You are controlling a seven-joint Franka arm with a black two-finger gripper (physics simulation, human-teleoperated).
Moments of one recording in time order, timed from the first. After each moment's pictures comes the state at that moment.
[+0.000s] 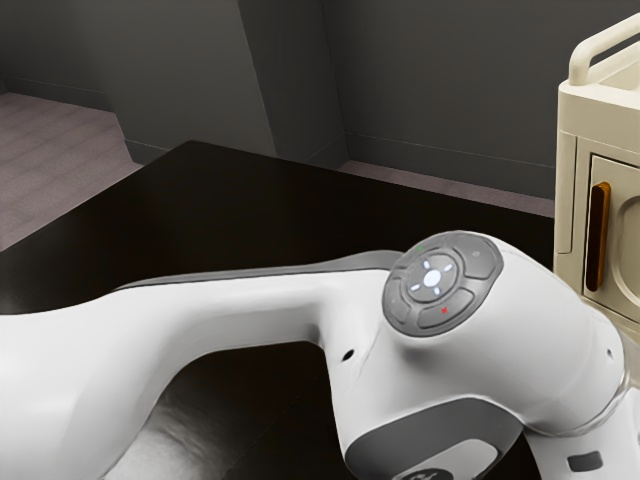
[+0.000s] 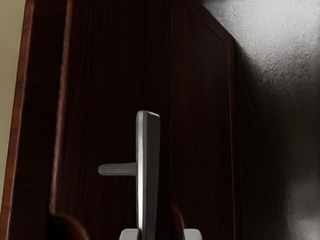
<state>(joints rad) -0.27 0.14 -0.45 -1.79 0.18 2.55 1.09</state>
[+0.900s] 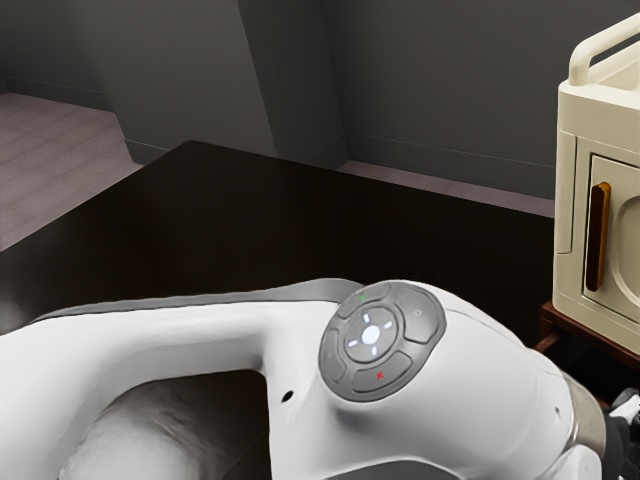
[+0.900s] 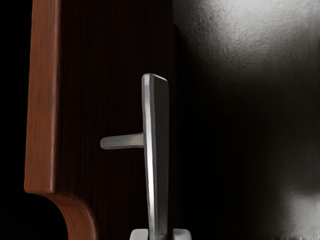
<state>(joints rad) -0.28 -0.02 -0.45 -1.97 0.17 2.56 1.08</state>
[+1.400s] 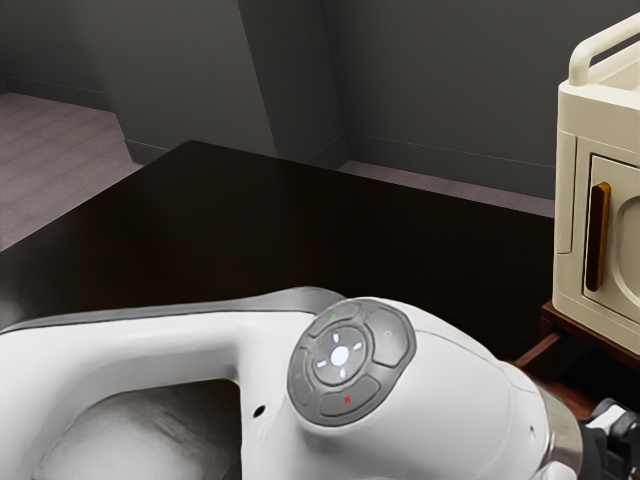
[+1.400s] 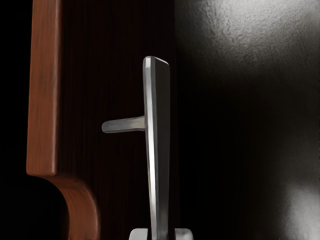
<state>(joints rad) -0.28 -0.08 -0.45 -2.03 0.17 2.56 1.06</state>
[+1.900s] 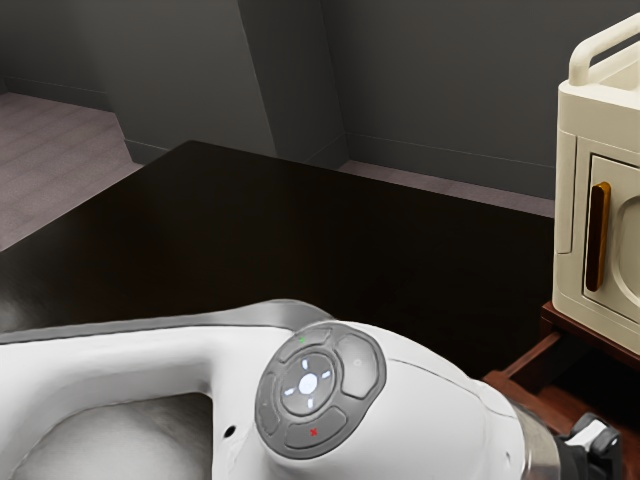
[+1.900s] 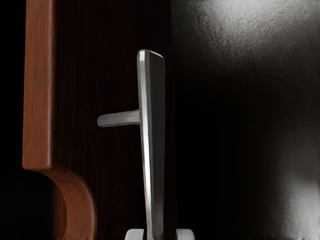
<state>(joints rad) -0.28 -0.14 -0.45 -2.09 0.17 2.56 1.05</state>
